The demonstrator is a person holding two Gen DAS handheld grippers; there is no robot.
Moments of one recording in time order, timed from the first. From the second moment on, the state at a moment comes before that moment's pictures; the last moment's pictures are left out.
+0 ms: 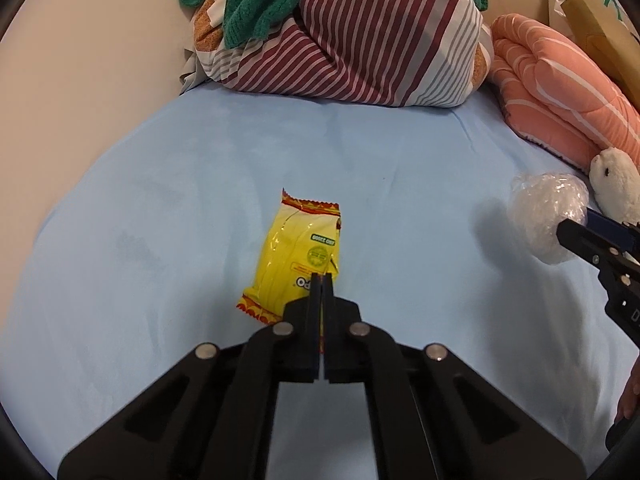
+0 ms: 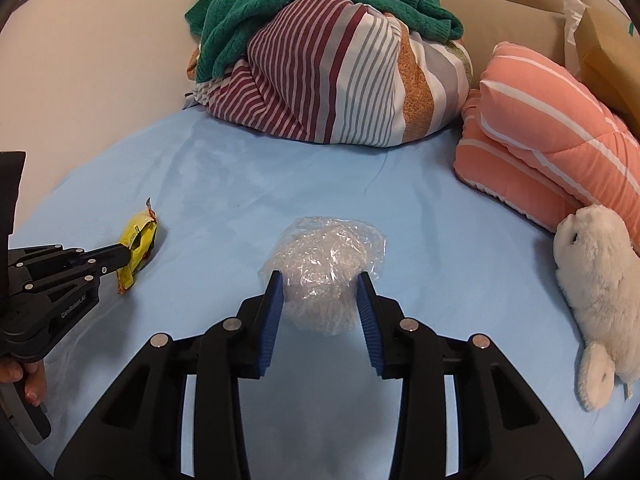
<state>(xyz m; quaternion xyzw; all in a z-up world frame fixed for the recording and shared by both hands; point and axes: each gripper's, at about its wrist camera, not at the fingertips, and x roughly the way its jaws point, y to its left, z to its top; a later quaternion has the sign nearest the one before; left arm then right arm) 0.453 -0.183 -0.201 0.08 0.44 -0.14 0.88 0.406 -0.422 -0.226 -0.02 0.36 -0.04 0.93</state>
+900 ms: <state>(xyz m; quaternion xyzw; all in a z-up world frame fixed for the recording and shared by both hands) 0.374 -0.147 -0.157 0.04 0.44 -0.16 0.88 0.328 -0.382 -0.184 0.00 0.35 0.01 0.94</state>
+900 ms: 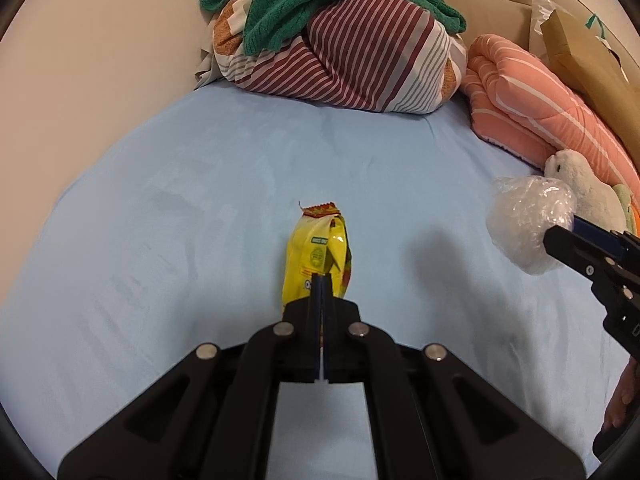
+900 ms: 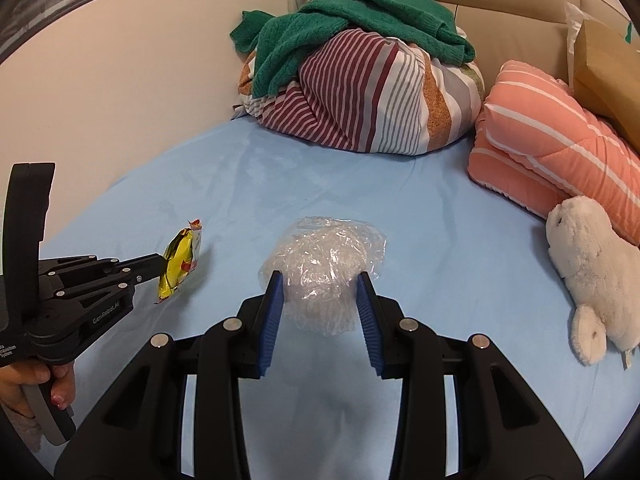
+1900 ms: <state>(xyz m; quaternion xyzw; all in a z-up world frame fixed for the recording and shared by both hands) 0.130 0.026 0.003 -0.01 0.39 -0.07 0.92 0.108 -0.224 -0.069 -0.05 0.30 0.12 0.95</state>
